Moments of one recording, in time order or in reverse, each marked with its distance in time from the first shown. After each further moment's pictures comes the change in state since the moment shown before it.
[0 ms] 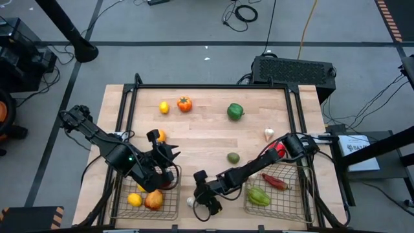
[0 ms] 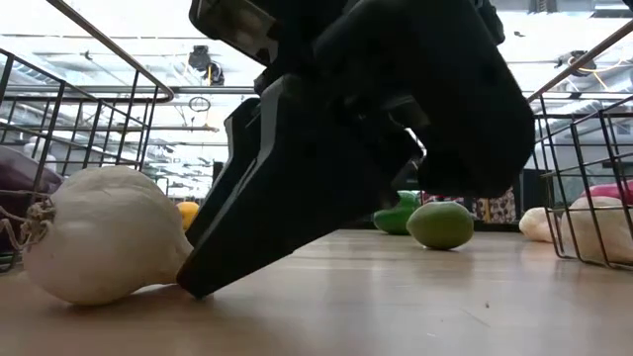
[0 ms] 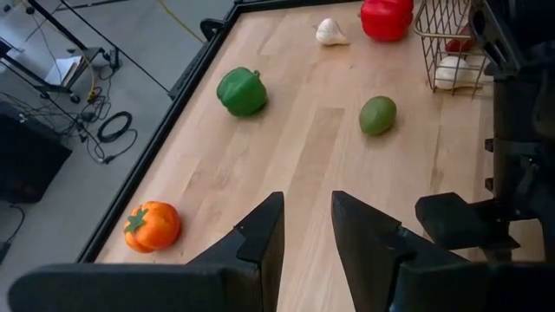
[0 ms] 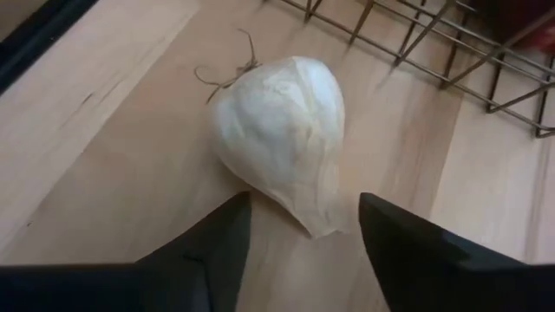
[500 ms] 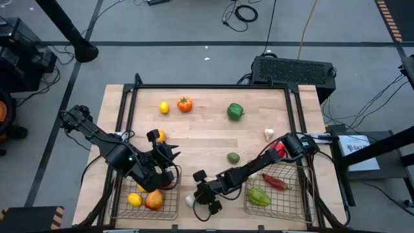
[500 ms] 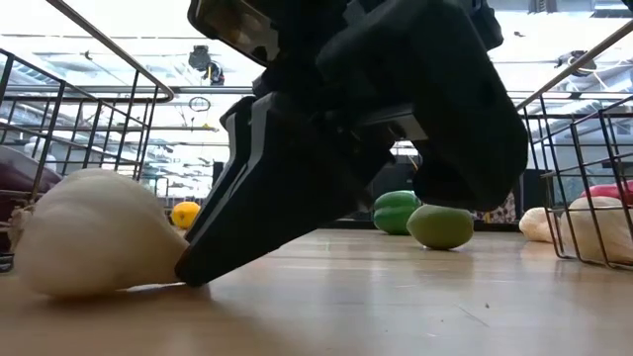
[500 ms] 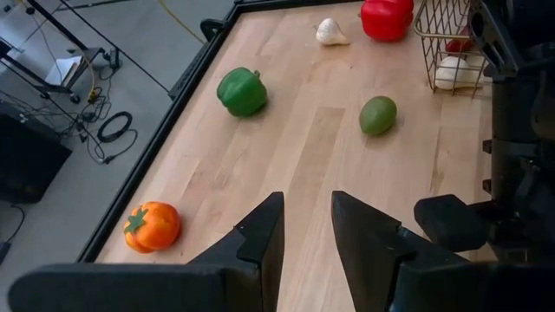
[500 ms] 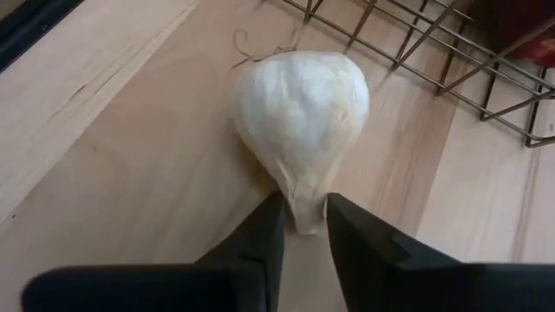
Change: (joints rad) left arm 0.000 0.000 0.000 0.000 0.000 0.000; right arm -0.002 0.000 0.000 0.005 0.006 -0.045
